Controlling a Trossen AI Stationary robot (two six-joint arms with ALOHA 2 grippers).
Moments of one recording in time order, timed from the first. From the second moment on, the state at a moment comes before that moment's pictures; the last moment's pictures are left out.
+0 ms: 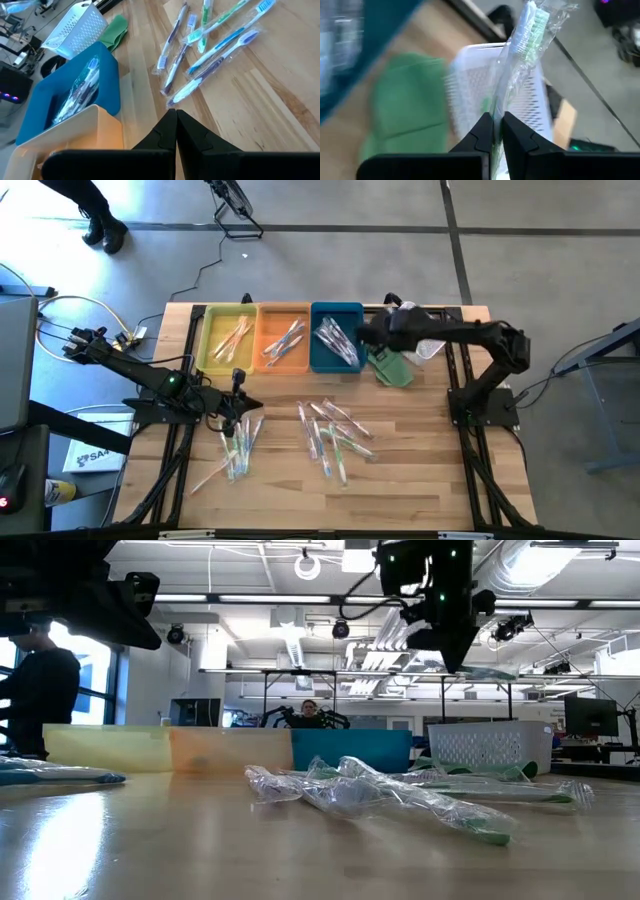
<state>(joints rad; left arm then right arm) -0.39 0.71 0.45 -0.27 -0.44 0.32 -0.30 1.65 1.42 -1.37 0.69 0.65</state>
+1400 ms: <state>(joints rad) -0.39 0.71 0.45 -0.27 -0.48 0.34 -0.62 1.65 1.06 -0.84 0.75 0.48</state>
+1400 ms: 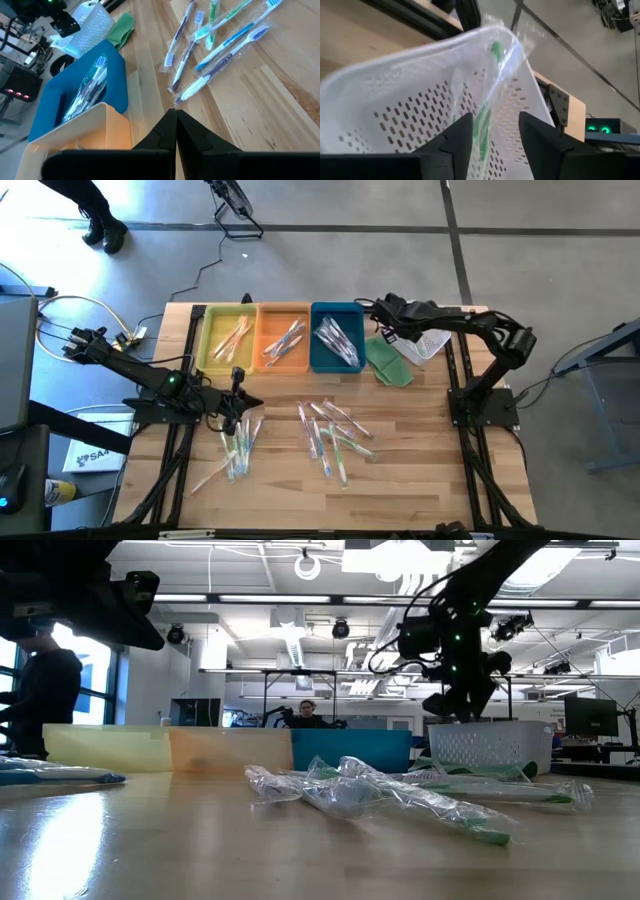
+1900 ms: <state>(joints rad) -0.39 0.71 0.45 -0.27 -0.48 0.36 -0.41 1.65 1.32 -0.88 0.35 0.49</state>
